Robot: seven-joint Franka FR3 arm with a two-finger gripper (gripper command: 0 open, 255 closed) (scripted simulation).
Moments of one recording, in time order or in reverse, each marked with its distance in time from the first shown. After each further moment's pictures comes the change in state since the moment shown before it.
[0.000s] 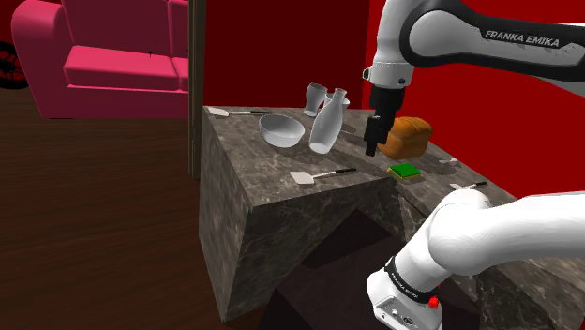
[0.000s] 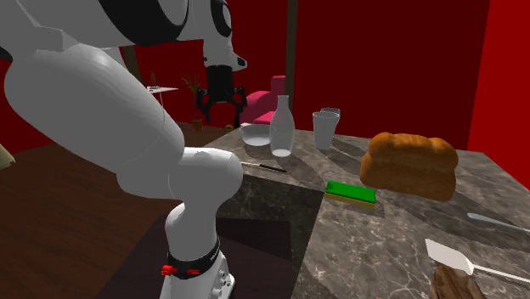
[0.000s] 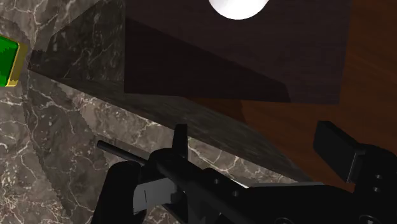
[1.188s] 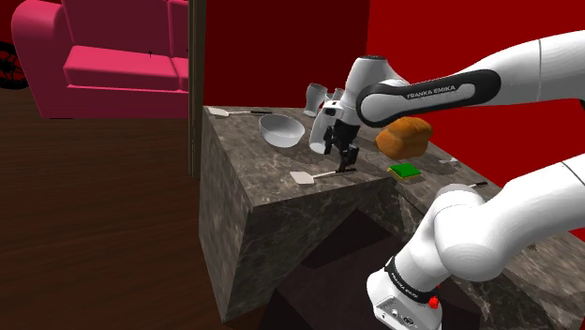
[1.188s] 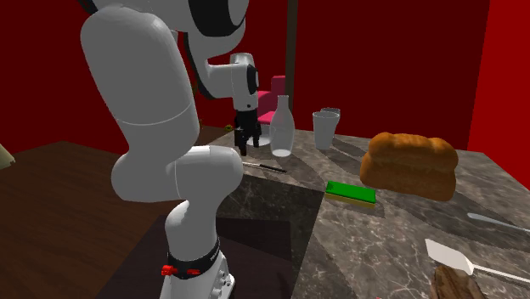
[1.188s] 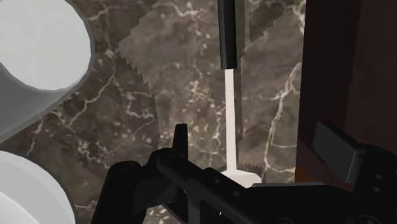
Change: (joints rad) arm 0.250 0.261 -0.424 -0.188 -0.241 0.706 -1.050
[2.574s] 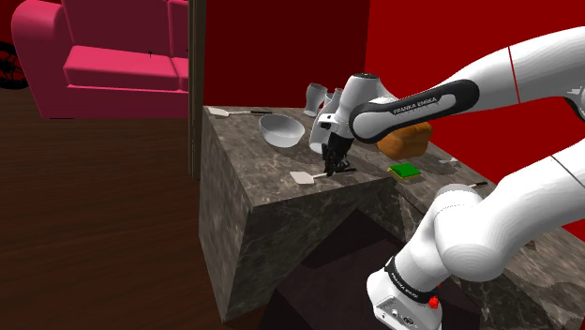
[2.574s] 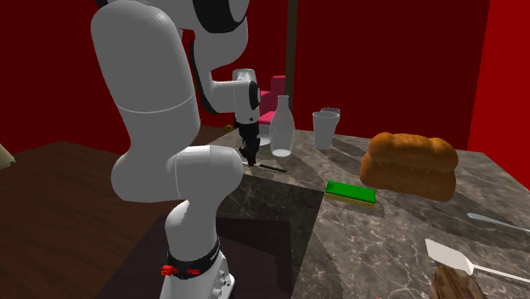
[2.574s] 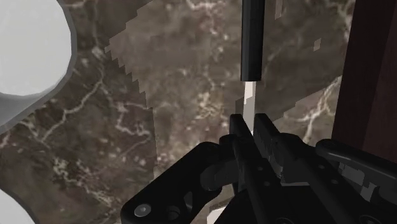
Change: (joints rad) arm 0.012 0.092 -0.053 -0.058 -0.013 0.164 -0.059
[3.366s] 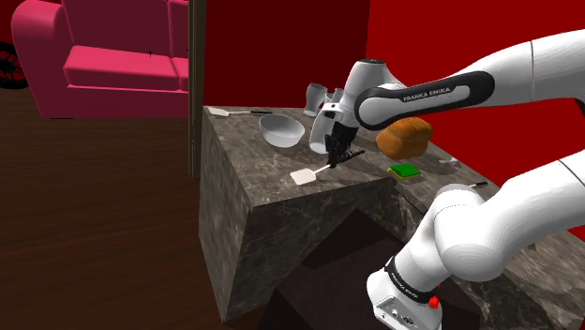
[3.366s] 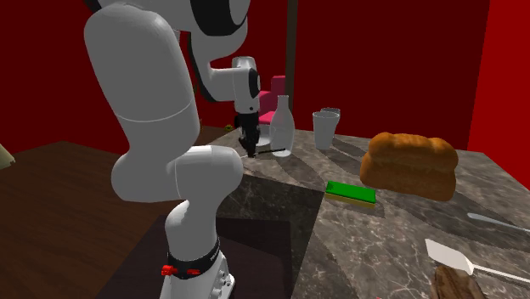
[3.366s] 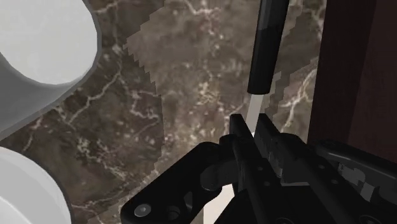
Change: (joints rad) arm -0.003 -0.069 0.025 0.050 0.007 -0.118 -0.001
